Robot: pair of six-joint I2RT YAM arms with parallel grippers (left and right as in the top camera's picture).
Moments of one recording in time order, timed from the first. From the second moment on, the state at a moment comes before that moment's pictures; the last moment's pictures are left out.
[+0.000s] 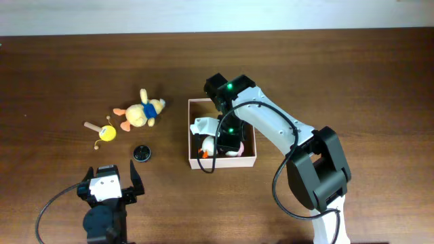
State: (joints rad) left arm 0.10 0.01 0.11 -0.34 -0.11 0.05; right arm 0.59 2.15 1.76 -1.28 -0.32 -0.88
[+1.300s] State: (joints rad) left arm 0.10 0.01 0.11 -0.34 -0.11 0.05; right arm 0.59 2.15 1.76 -1.28 -0.33 -0.87
